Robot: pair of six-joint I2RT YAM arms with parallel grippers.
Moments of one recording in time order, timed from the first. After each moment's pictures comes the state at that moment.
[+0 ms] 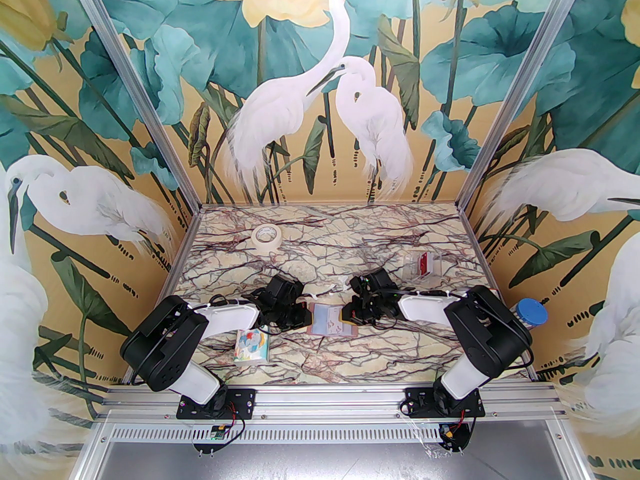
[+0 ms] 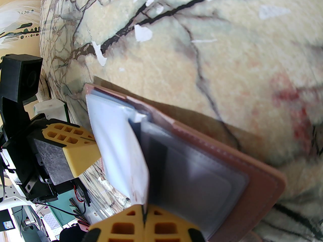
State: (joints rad) left arm -0.60 1.57 0.61 -0.07 0.47 -0.77; right arm 0.55 1.64 0.66 -0.03 -0.71 0.76
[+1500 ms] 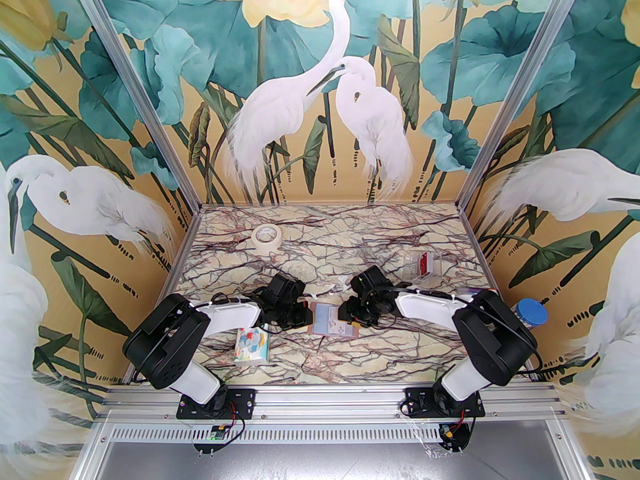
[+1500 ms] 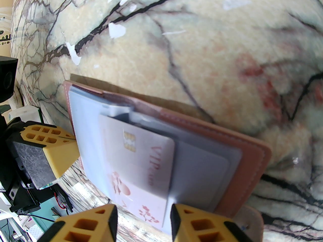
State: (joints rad) left arm -0.60 1.58 0.63 -0.08 0.48 -0.75; right arm 0.62 1.60 0.76 -0.28 -0.52 0.76
